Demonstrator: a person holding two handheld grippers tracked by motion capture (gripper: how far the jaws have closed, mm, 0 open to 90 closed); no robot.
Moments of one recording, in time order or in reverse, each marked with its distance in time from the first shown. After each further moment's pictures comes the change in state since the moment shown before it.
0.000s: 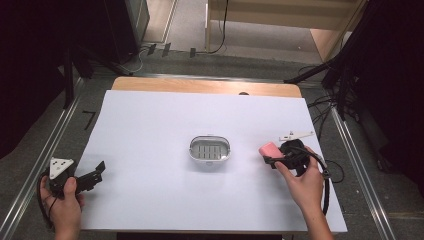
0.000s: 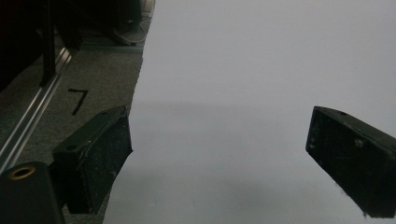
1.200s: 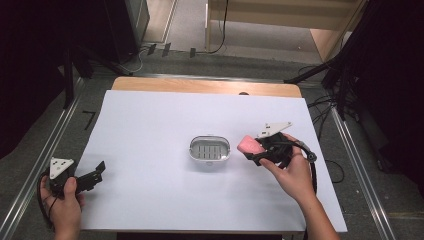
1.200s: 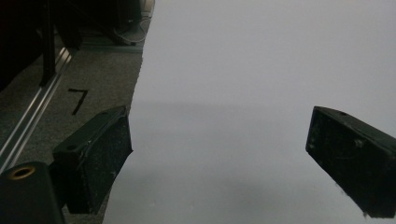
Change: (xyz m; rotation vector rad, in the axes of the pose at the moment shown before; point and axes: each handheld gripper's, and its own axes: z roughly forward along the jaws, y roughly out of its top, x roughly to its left) left arm 0.000 0.000 0.000 -0.003 0.001 -0.002; right arm 0.040 0.048 0.001 -0.054 0.157 -0.324
